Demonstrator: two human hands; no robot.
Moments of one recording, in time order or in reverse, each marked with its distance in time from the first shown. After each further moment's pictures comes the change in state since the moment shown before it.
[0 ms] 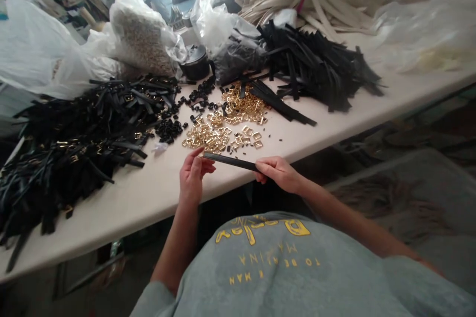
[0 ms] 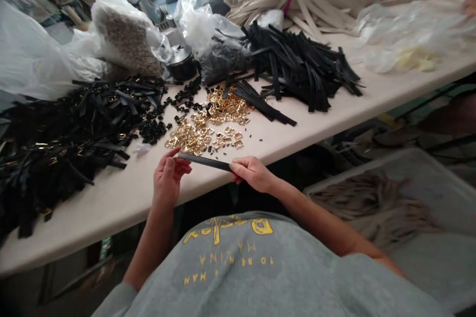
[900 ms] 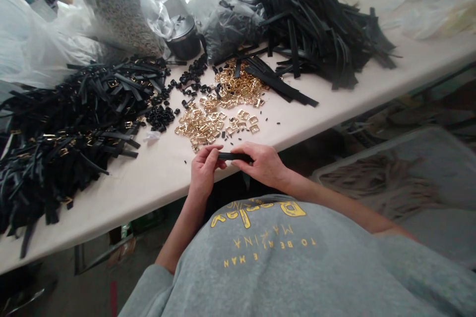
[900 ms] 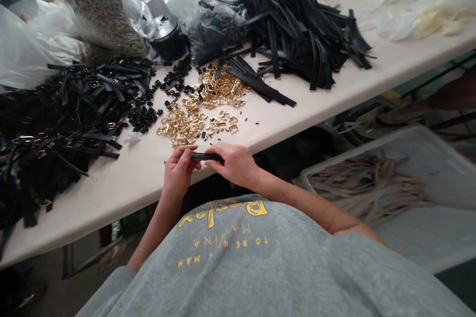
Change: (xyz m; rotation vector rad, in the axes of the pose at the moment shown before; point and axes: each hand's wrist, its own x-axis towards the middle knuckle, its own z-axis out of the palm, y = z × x) left_hand -0.022 -0.011 0.025 0.071 -0.144 -0.143; right_hand 0.009 0.001 0.035 -0.663 0.258 -0.313
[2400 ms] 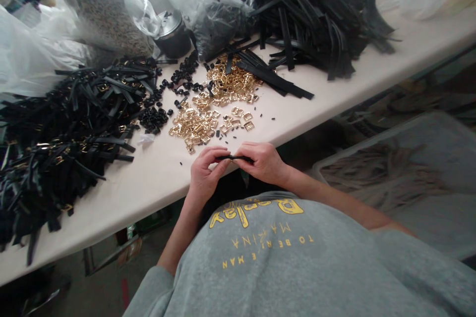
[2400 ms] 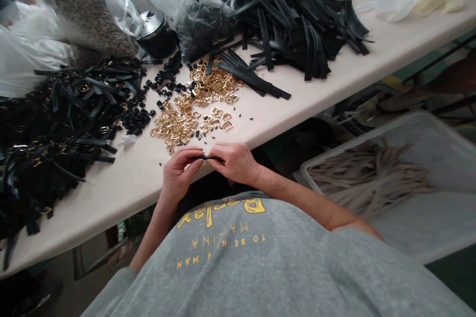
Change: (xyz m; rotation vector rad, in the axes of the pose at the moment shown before) left_hand -0.005 0.012 0.008 0.455 -0.123 0.274; right_hand -0.008 0.014 -0.001 0.007 0.027 -0.092
